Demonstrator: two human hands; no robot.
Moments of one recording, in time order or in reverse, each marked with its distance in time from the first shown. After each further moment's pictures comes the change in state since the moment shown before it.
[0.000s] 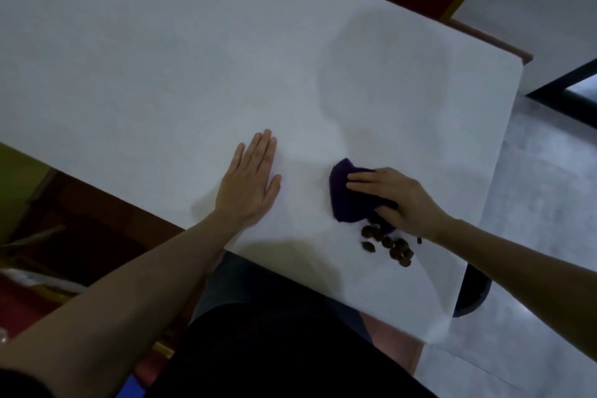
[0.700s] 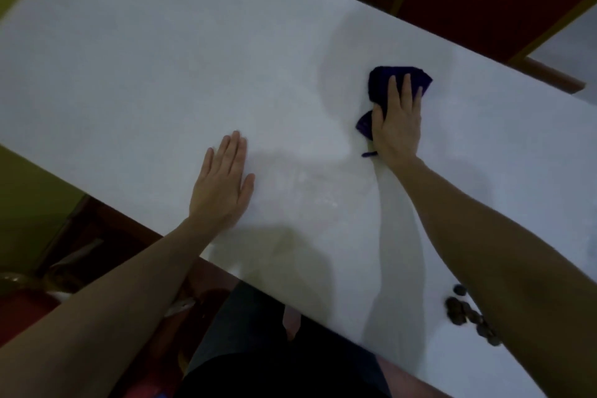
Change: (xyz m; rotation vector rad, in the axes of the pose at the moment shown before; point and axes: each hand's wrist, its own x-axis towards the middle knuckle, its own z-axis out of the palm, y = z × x) left_hand 0.010 -0.154 -0.034 0.003 -0.010 -0.173; right_hand 0.231 0.043 0.039 -0.230 0.398 0.780
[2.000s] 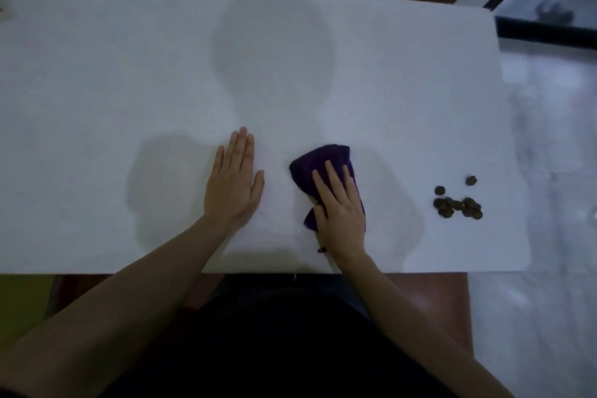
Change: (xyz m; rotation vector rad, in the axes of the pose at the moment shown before) left_hand 0.027 0.015 -0.001 -0.023 -0.070 0.399; right_hand -0.247 -0.072 0.048 -0.030 0.192 0.101
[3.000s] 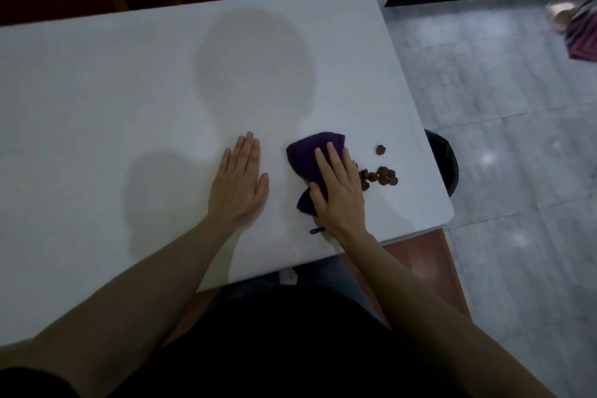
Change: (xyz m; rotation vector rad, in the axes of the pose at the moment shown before) left_hand 0.041 0.148 0.028 0.012 -0.086 0.295; right_hand -0.016 0.120 -0.078 0.063 0.059 0.219
